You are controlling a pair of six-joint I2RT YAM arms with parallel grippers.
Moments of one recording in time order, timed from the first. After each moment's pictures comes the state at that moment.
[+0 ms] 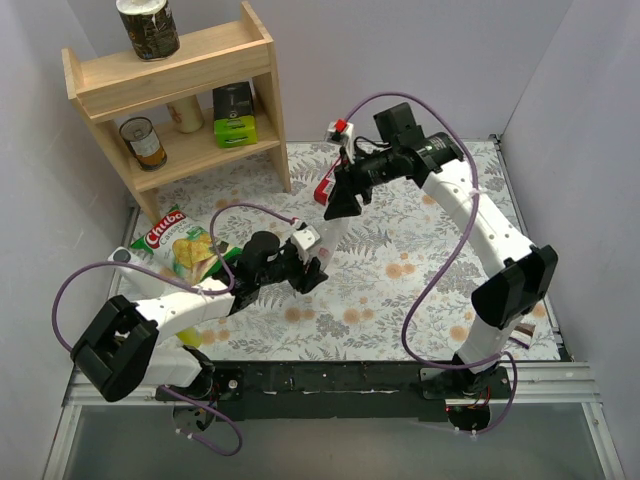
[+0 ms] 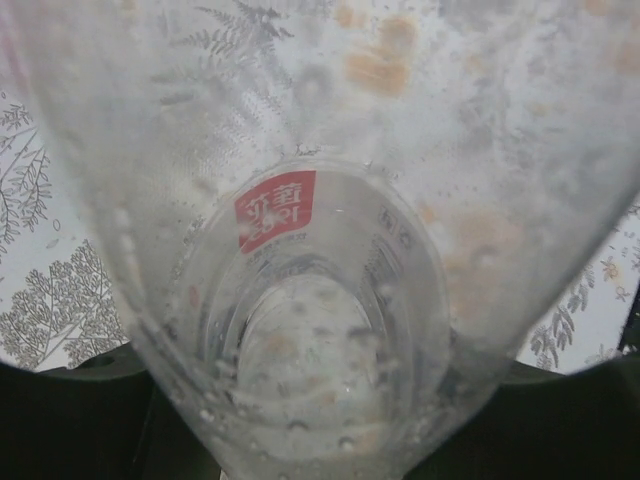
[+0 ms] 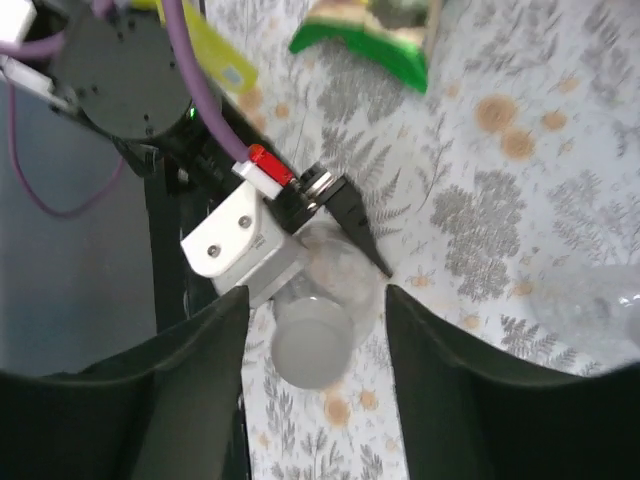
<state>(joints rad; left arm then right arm) -0.71 1.30 0.59 0.29 0.33 0.05 0.57 1.76 1.92 -1.04 -0.90 -0.32</state>
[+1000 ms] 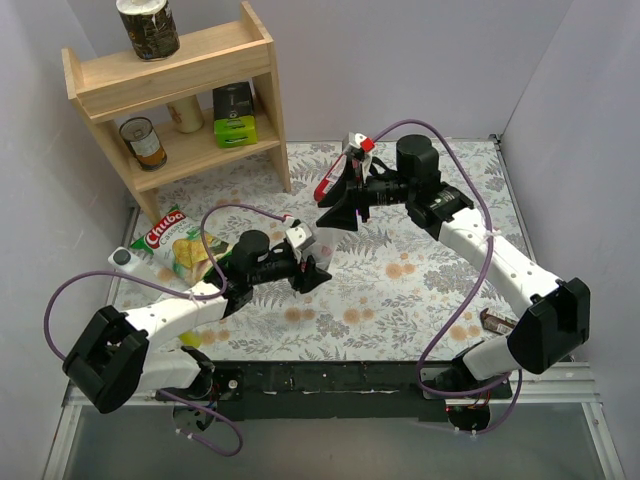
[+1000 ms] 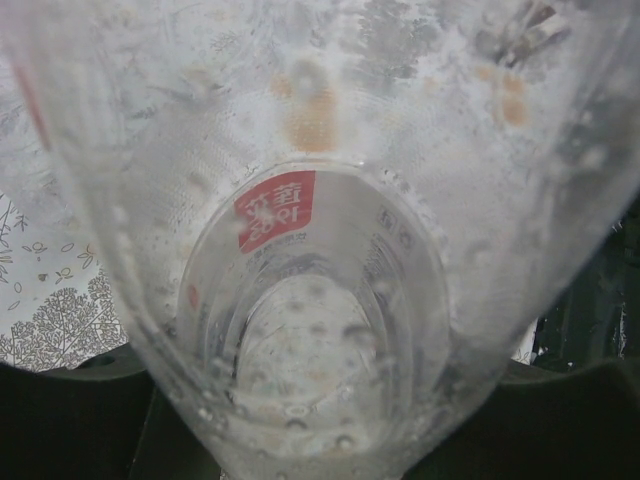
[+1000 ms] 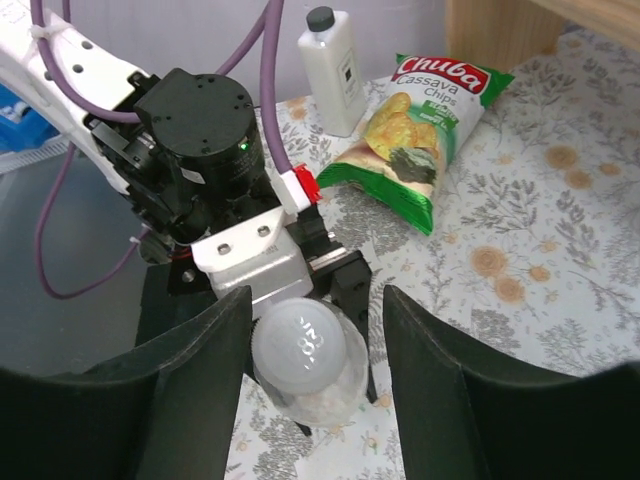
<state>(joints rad) -0.68 1.21 0.55 0.39 0.50 -0.03 0.57 1.43 1.32 -0.12 -1.01 0.04</state>
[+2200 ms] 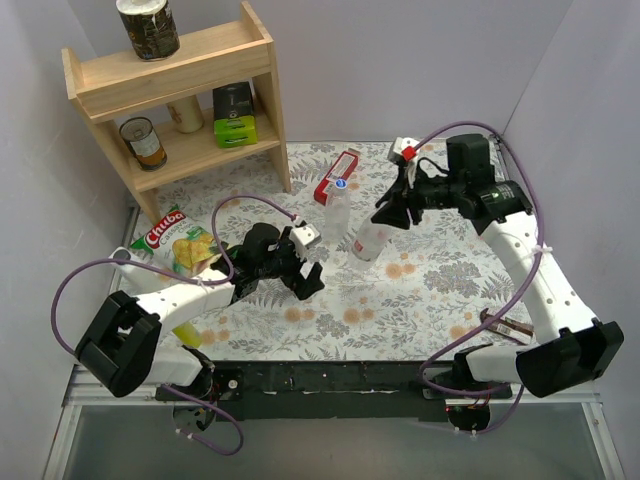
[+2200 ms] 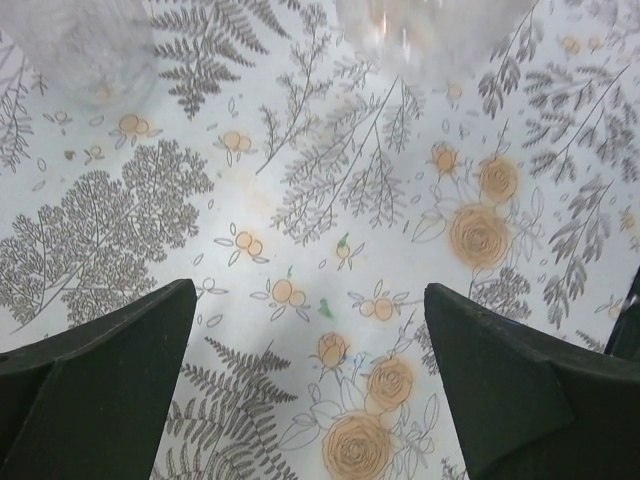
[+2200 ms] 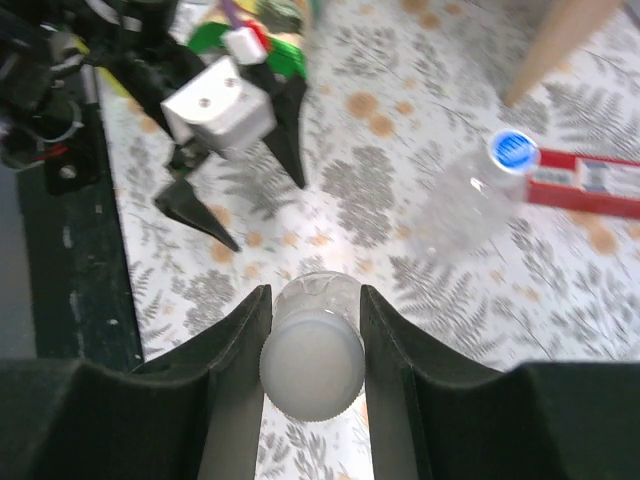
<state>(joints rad) -0.65 1.31 0.65 0.11 0.40 0.09 0.37 1.29 1.40 -0.72 -0.91 -0.41</state>
